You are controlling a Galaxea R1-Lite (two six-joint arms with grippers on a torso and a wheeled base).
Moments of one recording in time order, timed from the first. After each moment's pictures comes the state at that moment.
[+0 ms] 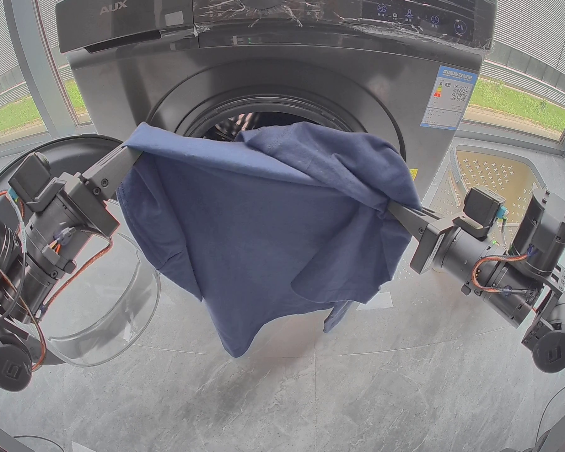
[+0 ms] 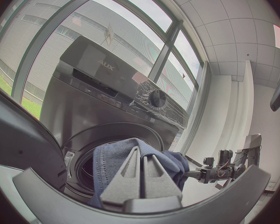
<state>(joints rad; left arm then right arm) -0.37 1.48 -0.46 -1.48 -0.25 -0.31 0.61 1.65 -0.57 -1.19 -0.05 0.15</state>
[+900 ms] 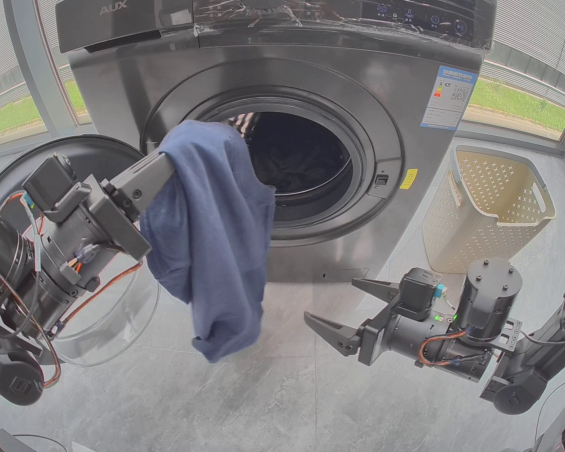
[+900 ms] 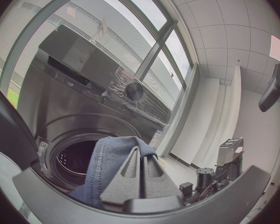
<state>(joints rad) -0.53 1.49 -0.47 -1.48 -0.25 -0.30 0.76 1.83 -0.44 -1.28 0.05 0.14</state>
